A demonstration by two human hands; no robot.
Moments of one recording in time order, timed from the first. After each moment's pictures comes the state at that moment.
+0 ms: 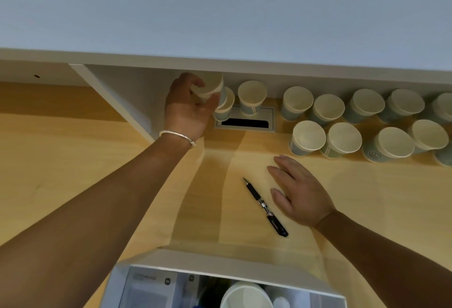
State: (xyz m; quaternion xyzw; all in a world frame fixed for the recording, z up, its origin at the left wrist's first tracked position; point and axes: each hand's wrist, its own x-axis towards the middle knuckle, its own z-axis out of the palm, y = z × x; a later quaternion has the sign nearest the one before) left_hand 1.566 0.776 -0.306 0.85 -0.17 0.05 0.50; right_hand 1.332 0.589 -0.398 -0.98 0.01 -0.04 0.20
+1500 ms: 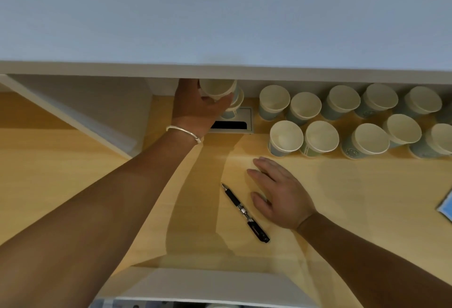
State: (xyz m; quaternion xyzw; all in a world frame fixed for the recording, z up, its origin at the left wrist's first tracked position) left_hand 1.565 0.704 -0.323 0.78 -0.20 -0.01 0.60; right_hand 1.332 0.585 -0.401 -0.98 0.02 -0.04 0.20
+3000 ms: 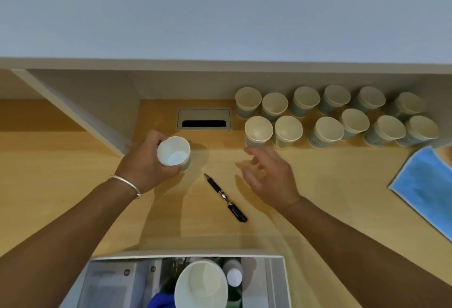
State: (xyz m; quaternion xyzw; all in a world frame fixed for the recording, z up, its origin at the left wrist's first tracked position) left_hand 1.495 0.827 -0.323 0.91 -0.23 -0.16 0.29; right_hand 1.319 0.591 -0.349 -0.92 0.11 -0.22 0.32
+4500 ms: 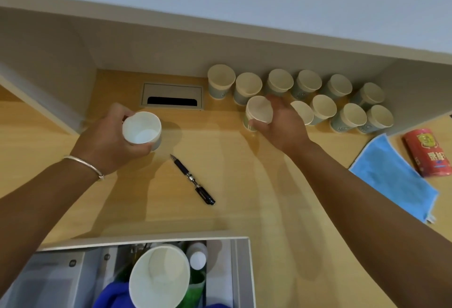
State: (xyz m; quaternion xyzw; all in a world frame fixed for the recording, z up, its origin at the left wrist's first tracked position) left_hand 1.487 0.814 -0.328 0.92 -0.23 -0.14 0.30; right_hand 1.335 0.488 -0.323 -0.94 0.28 -0.06 0.19
